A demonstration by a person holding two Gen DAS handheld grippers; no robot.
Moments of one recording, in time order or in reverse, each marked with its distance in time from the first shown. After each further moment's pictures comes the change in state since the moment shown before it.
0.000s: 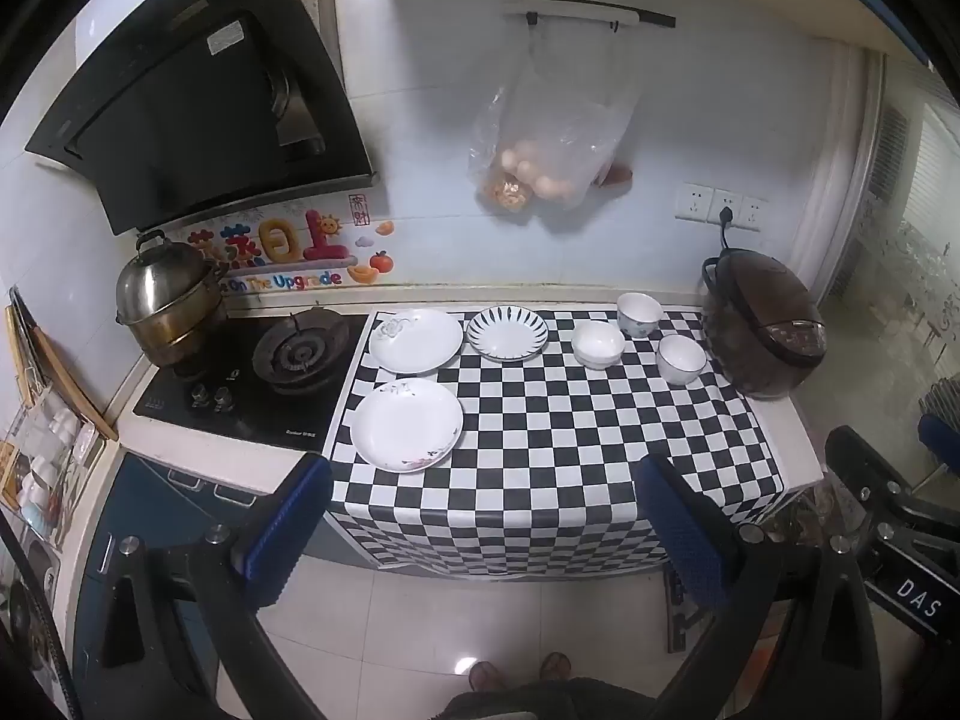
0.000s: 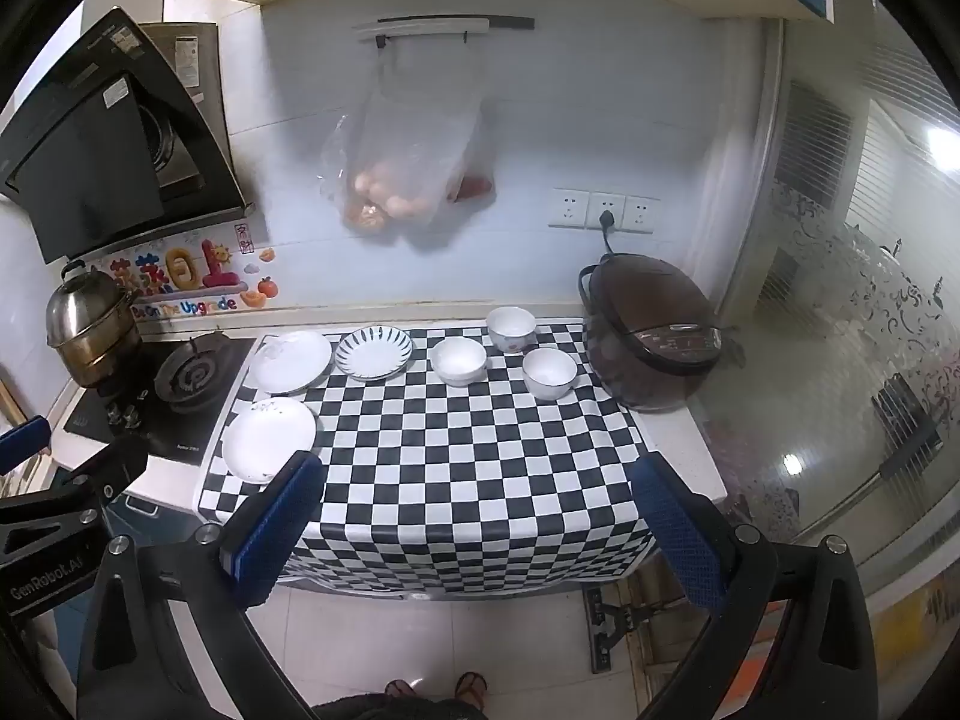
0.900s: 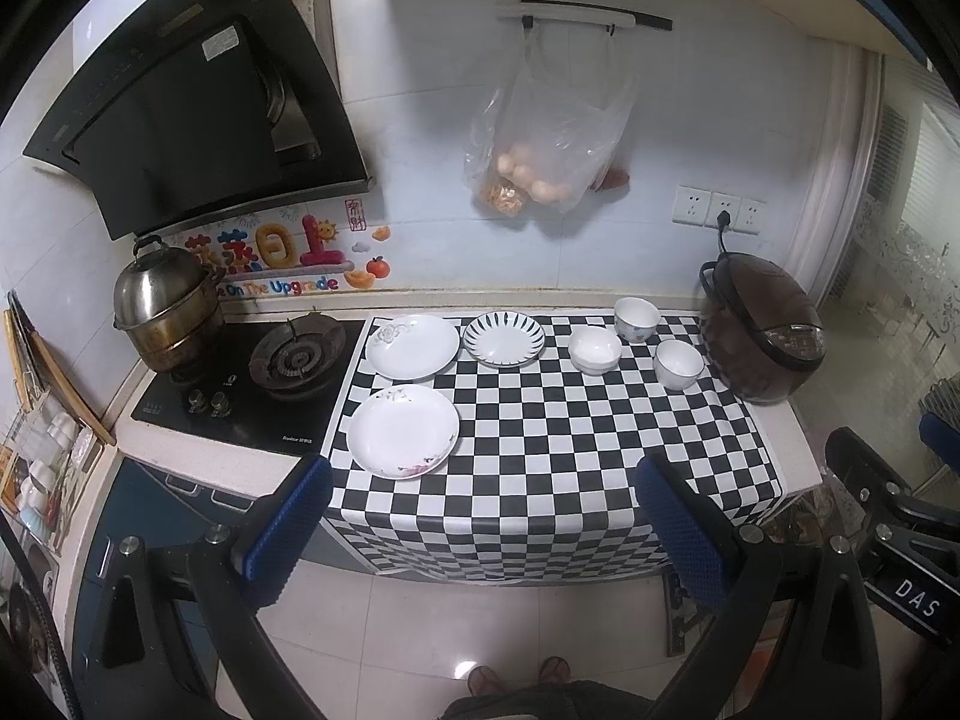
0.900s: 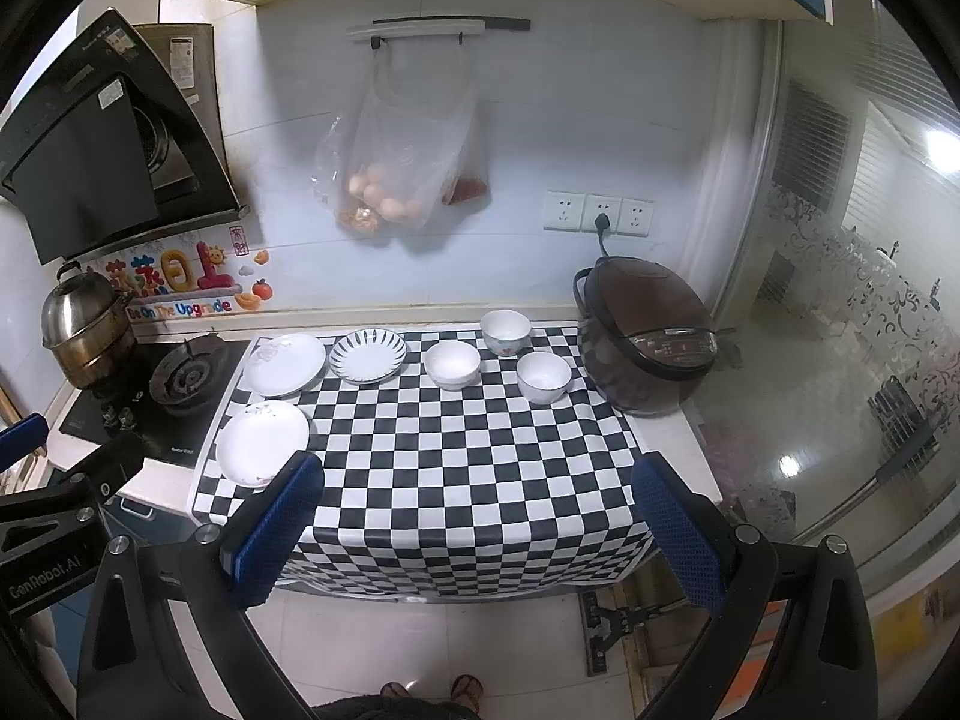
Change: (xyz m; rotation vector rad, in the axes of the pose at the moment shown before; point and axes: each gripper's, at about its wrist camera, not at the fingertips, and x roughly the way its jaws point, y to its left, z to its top) left arm -0.003 -0.011 0.004 0.001 -0.014 0.000; right arm 0.003 -0.005 0.001 -0.001 -0.005 -0.012
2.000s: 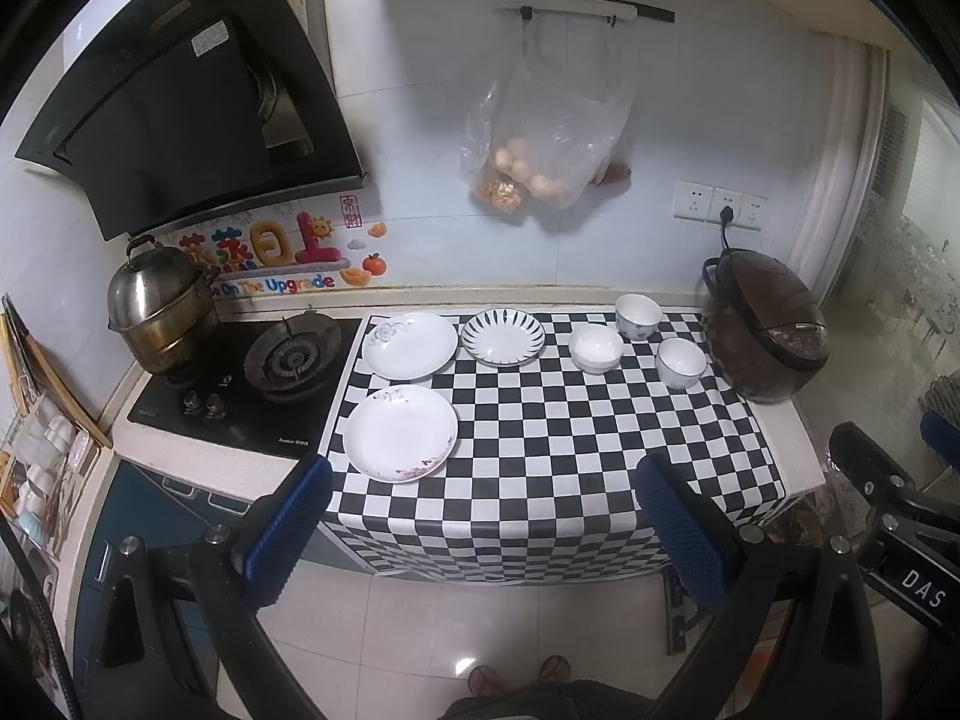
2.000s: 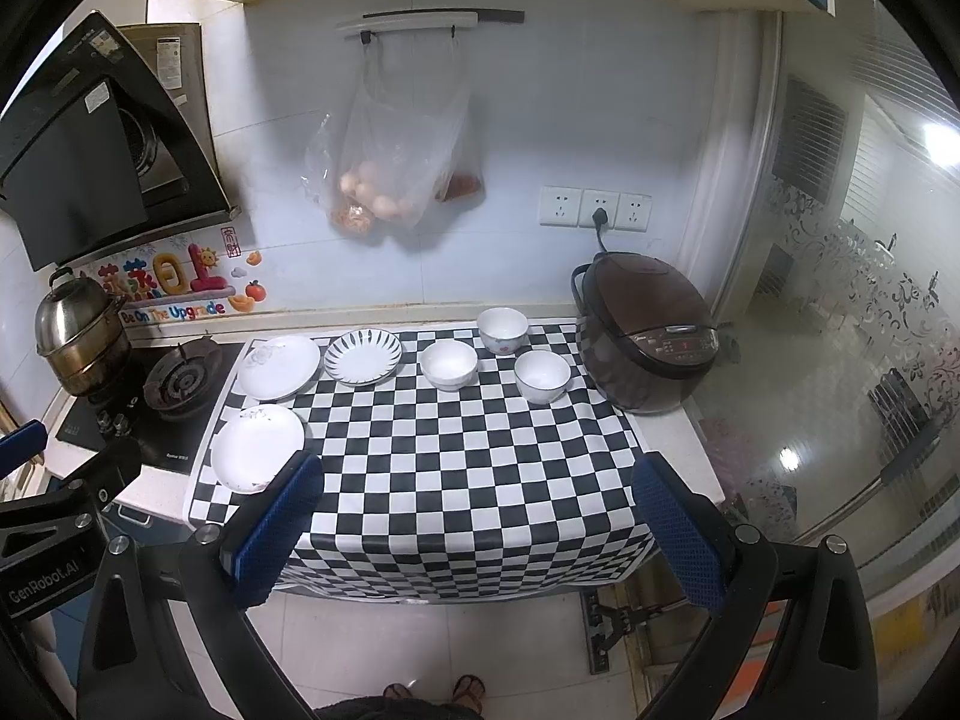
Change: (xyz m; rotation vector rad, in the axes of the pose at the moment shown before) left arm 0.013 0.000 0.000 -0.002 0.003 -0.004; right arm 0.010 -0.004 0.004 0.007 0.009 -0.007
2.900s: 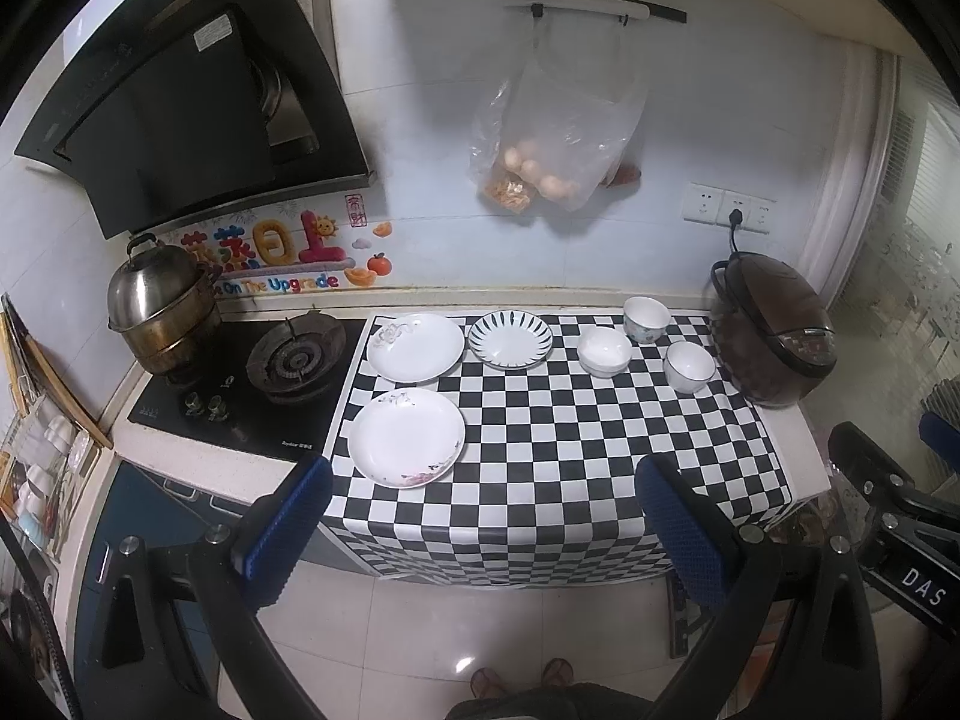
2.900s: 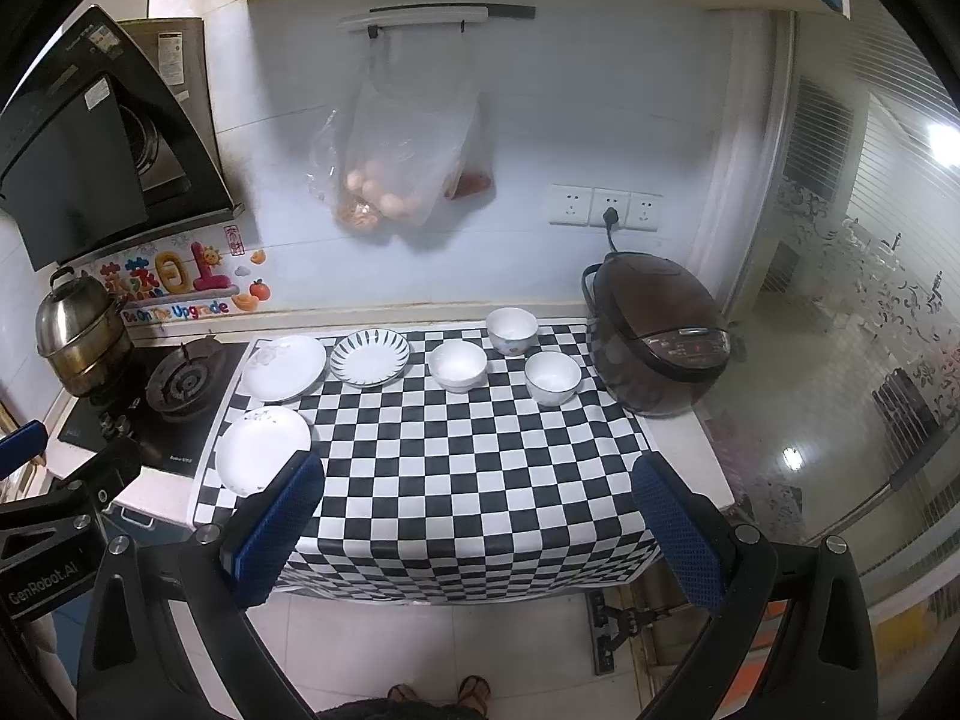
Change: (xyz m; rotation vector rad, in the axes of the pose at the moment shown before) left arm 0.013 0.018 0.007 -0.003 0.008 0.003; right arm 0.021 0.015 0.007 -0.002 0.012 0.005
